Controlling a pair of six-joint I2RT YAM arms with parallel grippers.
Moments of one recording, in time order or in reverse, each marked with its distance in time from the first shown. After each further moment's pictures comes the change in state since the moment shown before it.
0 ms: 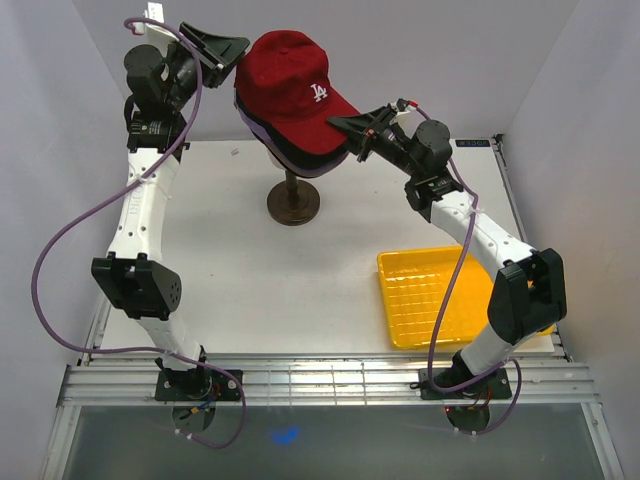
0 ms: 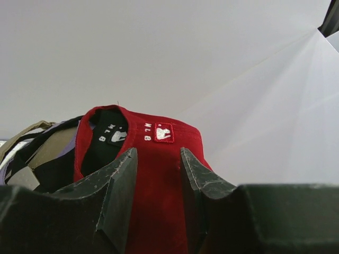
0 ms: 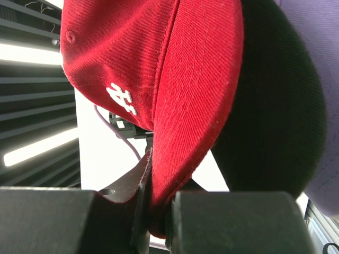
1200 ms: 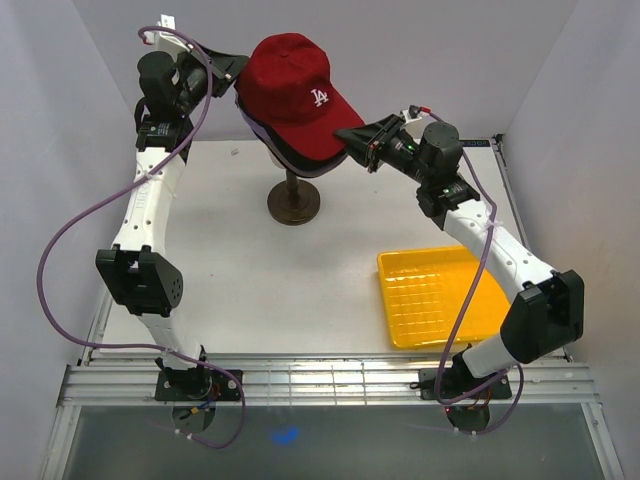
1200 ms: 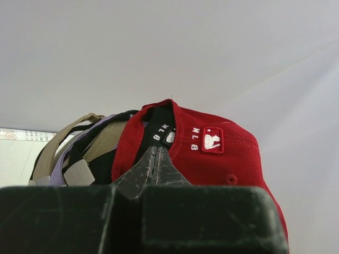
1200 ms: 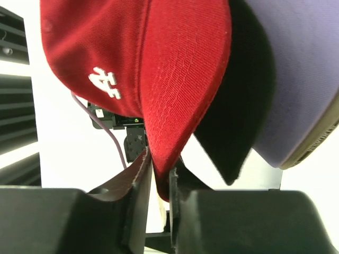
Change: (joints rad) left arm -0.004 0.032 -0.051 -0.022 -0.053 0.098; right arm -0.013 -0.117 -0.045 -0.247 0.032 -0.174
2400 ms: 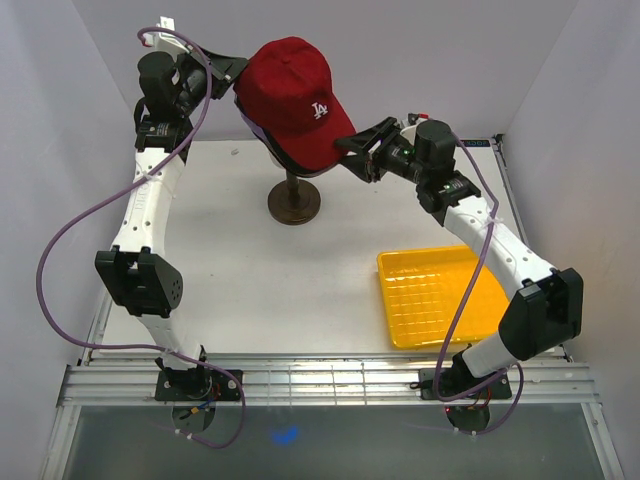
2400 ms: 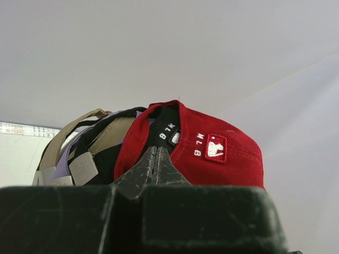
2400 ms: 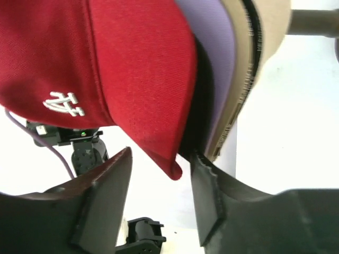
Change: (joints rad) left arm -0.003 -0.008 0.000 -0.039 -0.027 0.008; right arm -0.005 0.009 0.037 -0.235 0.035 -0.175
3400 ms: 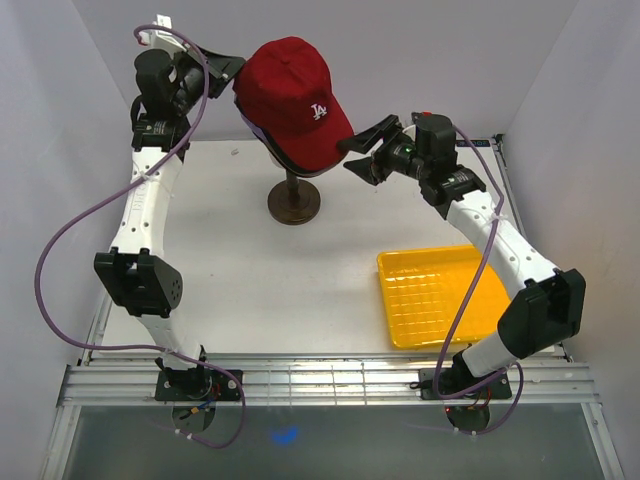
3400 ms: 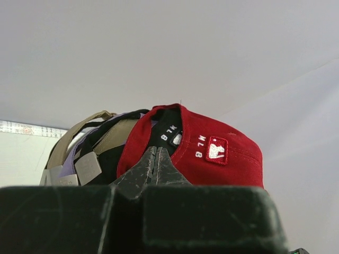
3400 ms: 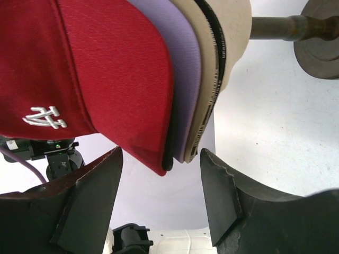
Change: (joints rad) left arm 0.006 -0.002 0.026 -0.043 -0.015 0.015; right arm -0.015 0.010 0.075 -0.204 0.026 -0.087
